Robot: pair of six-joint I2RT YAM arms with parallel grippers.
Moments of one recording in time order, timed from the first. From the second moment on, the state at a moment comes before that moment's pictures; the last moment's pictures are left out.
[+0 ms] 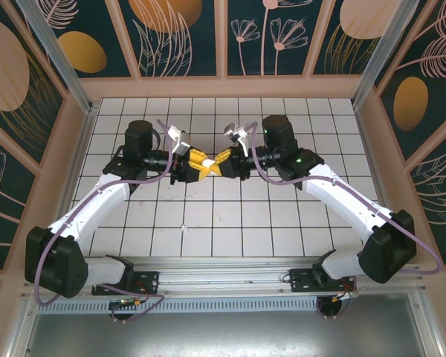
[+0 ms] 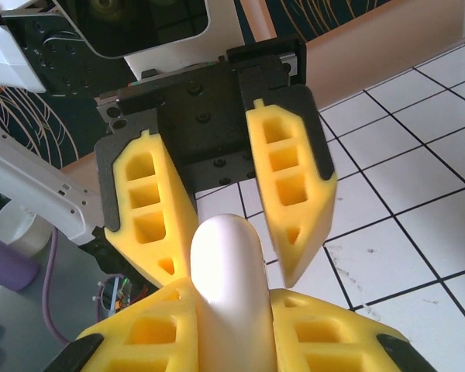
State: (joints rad) left arm -0.36 1.30 0.98 -0.09 1.23 0.15; right arm 0.64 1.37 1.16 -0.22 -0.89 0.05
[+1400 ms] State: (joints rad) left arm -0.36 1.31 0.97 -0.10 1.20 0.16; right arm 0.64 1.37 1.17 -0.22 -0.86 0.05
